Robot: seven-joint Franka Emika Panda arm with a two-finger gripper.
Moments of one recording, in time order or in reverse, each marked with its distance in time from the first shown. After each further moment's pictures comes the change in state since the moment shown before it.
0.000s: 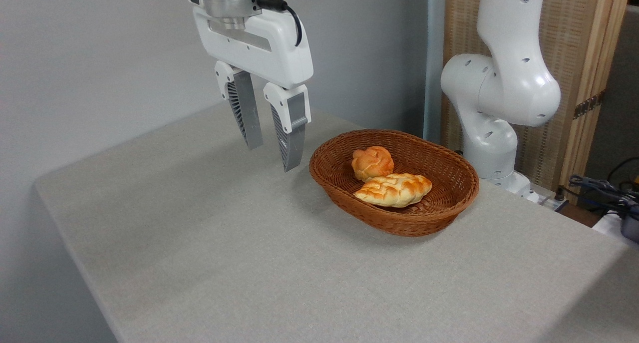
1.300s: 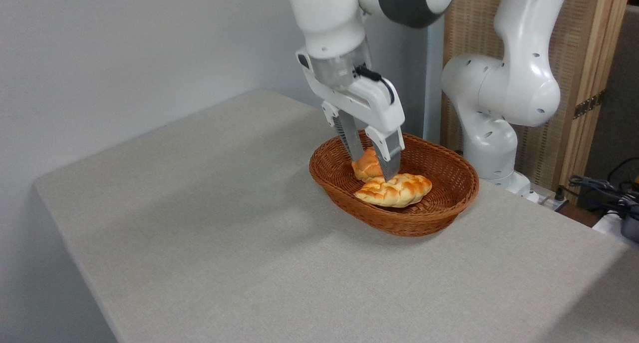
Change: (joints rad) arm -0.014 -0.393 -0.010 -0.683 0.000 0.035 0.085
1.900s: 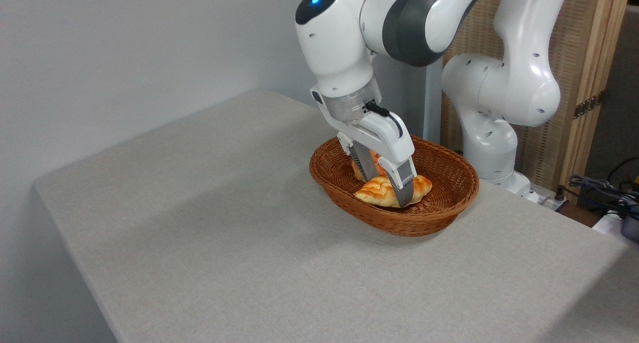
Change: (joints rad) arm -0.001 0.004 -0.001 -0.146 0.066 0.126 0.004
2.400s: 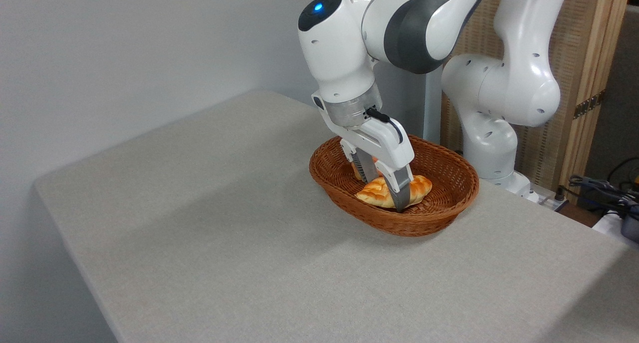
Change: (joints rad) arm 0.000 0.000 0.000 -0.020 0.008 0.039 0.000
